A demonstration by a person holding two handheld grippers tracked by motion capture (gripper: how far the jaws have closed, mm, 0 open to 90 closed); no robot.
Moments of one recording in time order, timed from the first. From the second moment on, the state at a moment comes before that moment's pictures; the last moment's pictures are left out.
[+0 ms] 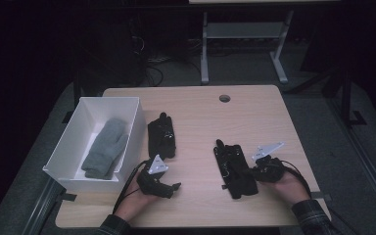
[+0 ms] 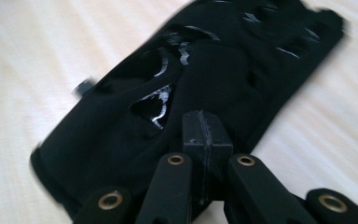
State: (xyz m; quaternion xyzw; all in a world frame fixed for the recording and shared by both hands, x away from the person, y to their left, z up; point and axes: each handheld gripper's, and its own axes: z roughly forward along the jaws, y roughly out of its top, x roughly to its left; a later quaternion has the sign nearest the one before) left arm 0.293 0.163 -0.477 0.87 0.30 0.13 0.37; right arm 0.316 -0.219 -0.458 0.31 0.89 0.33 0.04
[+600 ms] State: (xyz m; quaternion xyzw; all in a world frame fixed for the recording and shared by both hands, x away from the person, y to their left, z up) left arm 0.294 0.163 -0.477 0.87 0.30 0.13 0.37; right arm 0.322 -0.239 -0.457 0.35 0.85 0.38 0.13
